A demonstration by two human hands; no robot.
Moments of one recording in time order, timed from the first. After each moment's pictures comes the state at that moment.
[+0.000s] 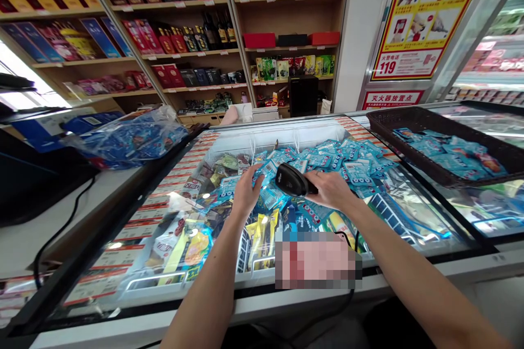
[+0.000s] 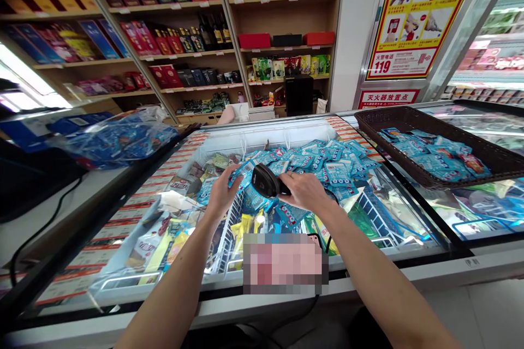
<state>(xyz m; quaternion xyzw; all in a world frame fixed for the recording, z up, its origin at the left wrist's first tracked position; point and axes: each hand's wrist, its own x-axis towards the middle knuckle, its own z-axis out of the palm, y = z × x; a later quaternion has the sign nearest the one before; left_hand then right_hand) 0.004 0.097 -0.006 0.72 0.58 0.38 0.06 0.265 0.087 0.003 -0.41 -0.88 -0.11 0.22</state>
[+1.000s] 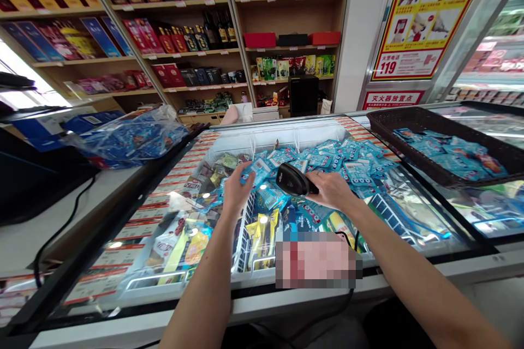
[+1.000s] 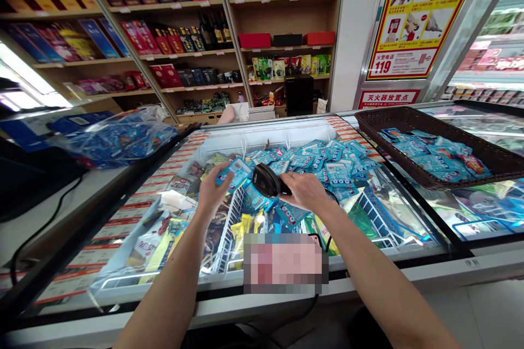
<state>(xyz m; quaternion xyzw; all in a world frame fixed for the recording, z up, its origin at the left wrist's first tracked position) -0.018 0.102 -0.003 0.65 0.64 0.41 0.06 0.266 0.087 0.003 -0.41 -0.88 -0.10 0.22</state>
